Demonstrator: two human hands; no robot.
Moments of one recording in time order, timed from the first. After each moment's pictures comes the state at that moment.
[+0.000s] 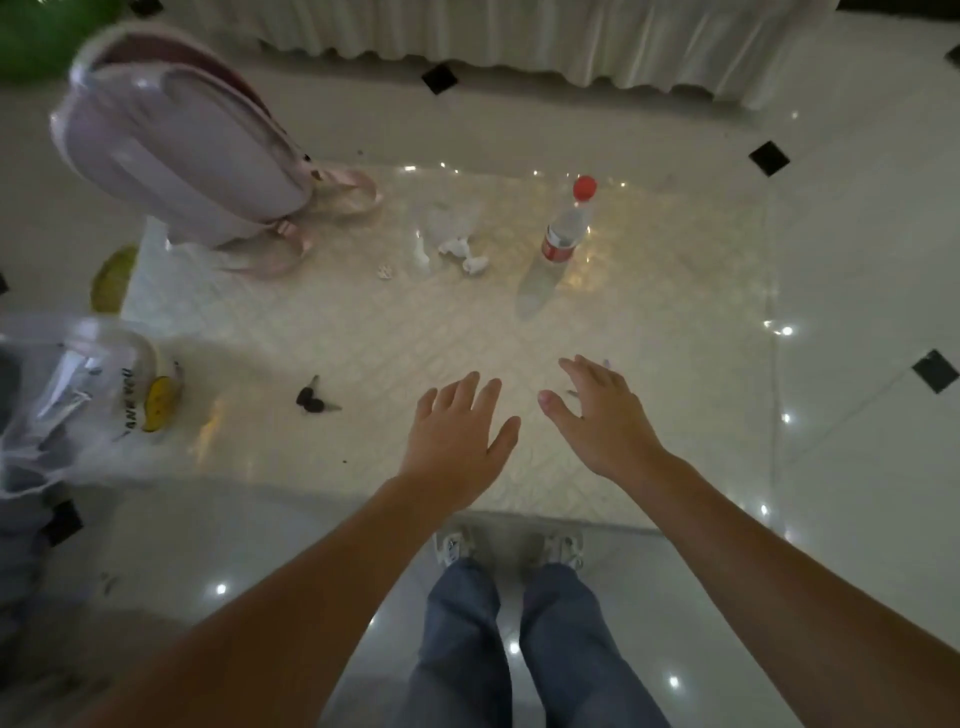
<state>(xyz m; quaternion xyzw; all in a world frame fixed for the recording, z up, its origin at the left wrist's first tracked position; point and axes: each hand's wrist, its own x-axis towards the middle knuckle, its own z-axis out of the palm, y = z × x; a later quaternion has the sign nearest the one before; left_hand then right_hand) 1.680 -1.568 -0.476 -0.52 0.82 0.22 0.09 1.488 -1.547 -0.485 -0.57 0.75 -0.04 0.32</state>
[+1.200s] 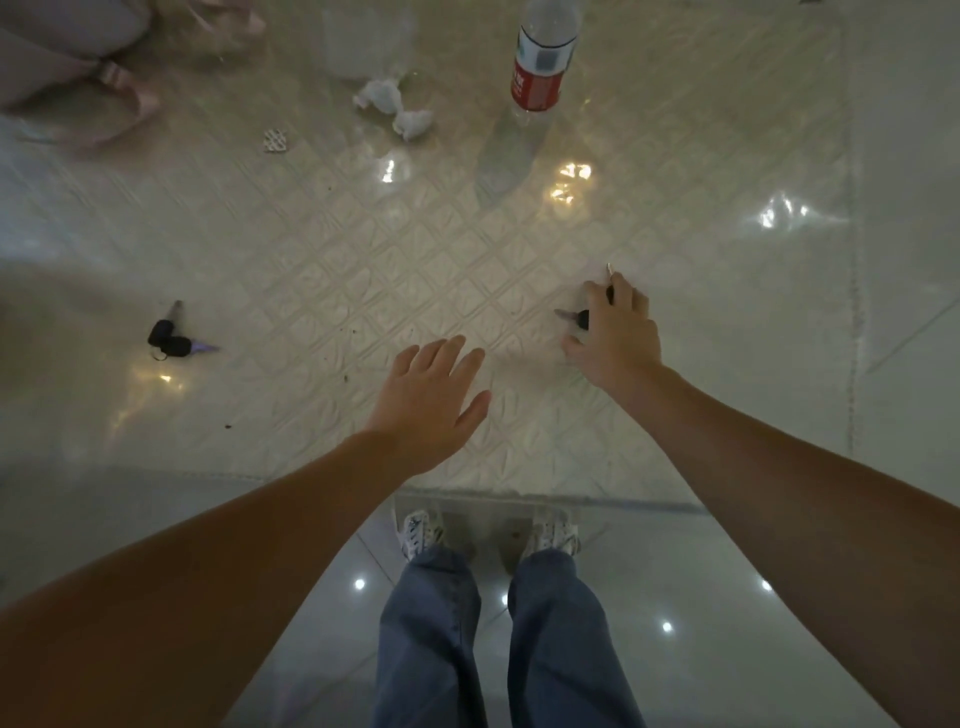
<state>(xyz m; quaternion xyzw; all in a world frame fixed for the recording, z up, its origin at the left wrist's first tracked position) 1.661 -1.548 -0.706 -0.43 0.87 0.18 0.14 1.420 -1.552 -0.726 -0.54 0.80 0.06 0.25</state>
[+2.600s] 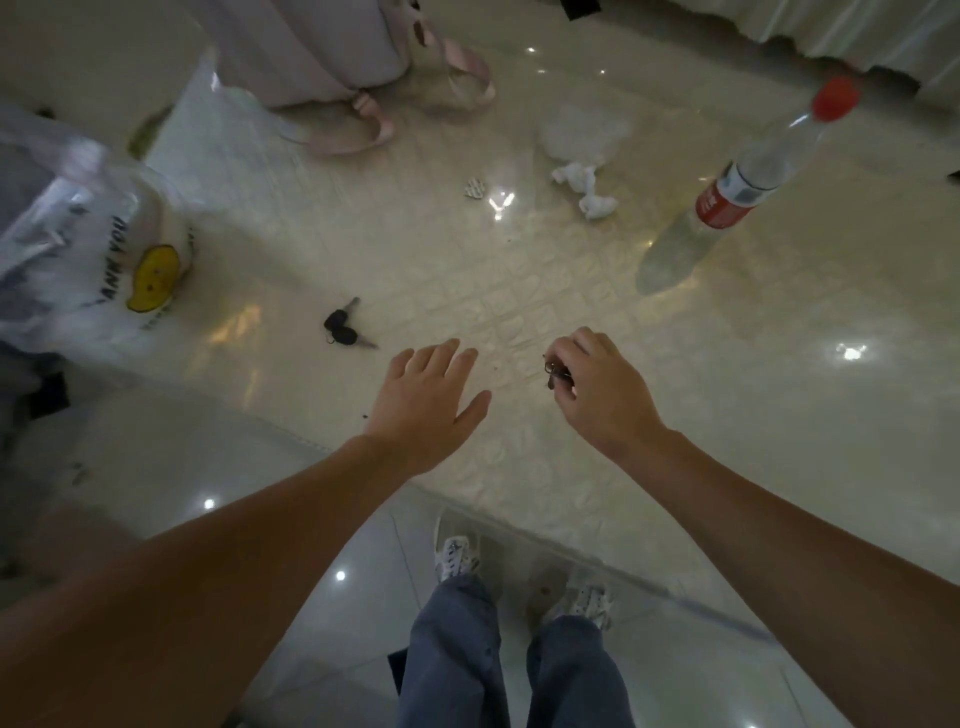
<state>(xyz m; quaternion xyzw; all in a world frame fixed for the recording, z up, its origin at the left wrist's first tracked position) 1.793 -1.584 -0.656 -0.60 0.78 0.17 0.07 1.569 -1.605 -0.666 -0.79 0.56 -0.11 0.22</state>
